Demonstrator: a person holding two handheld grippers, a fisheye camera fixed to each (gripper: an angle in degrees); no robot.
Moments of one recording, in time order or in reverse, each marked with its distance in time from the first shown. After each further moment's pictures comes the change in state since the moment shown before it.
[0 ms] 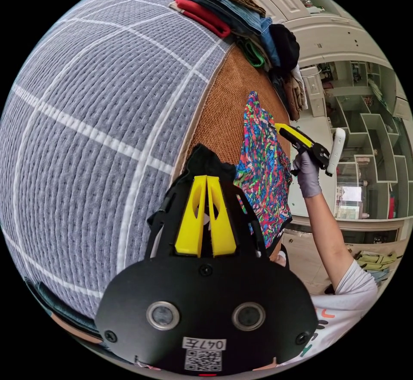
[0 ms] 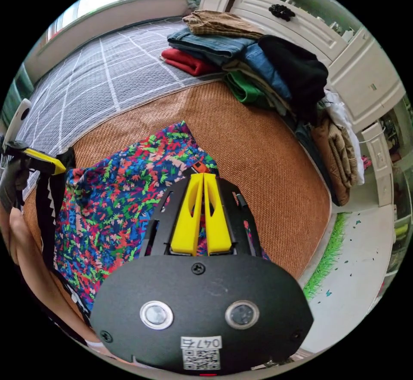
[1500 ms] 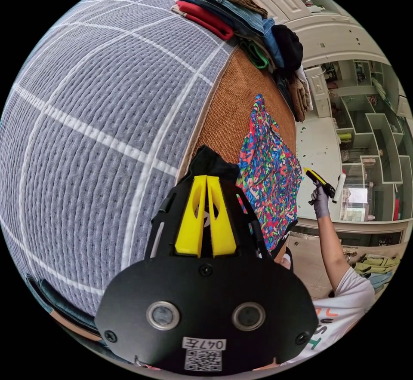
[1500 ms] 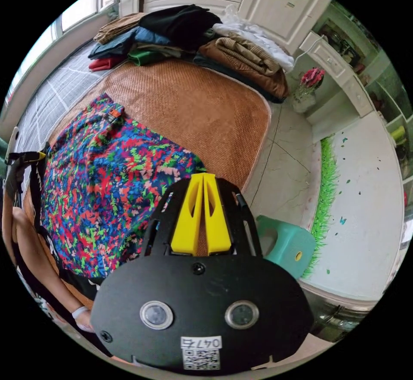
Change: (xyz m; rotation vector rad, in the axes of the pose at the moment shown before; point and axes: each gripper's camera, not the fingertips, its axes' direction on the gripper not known) left arm -0.005 -0.012 -0.014 0.011 -0.046 -0.003; right arm 0.144 0.464 0.097 -0.105 0.048 0.362
